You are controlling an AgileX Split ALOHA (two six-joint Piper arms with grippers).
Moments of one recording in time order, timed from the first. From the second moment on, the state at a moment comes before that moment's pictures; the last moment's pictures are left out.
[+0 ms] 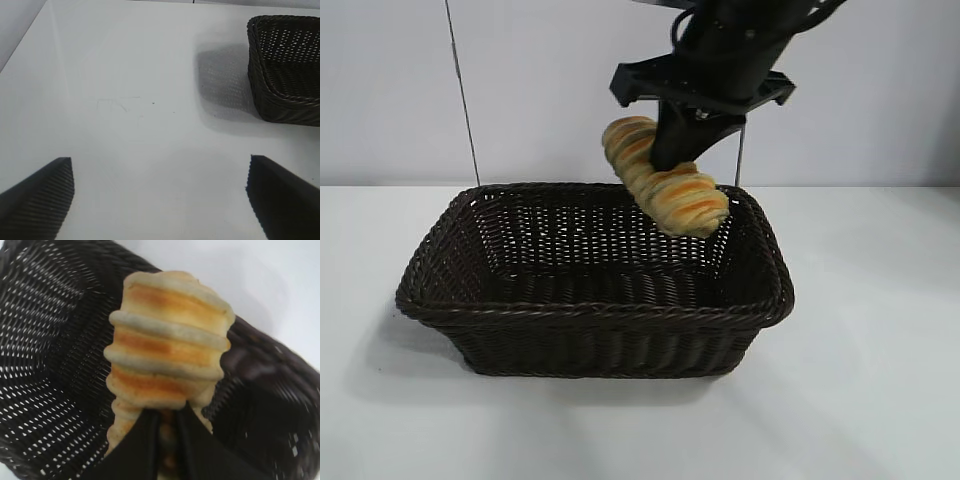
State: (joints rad) left arm 0.15 -0.01 -0.49 -0.12 1.13 0.15; right arm 0.57 1.99 -1.61 0.14 0.78 -0.83
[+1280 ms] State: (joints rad) left arm 0.15 -0.01 -0.49 -0.12 1.13 0.15; right arm 0.57 2.12 -1.63 0.19 0.72 -0.91
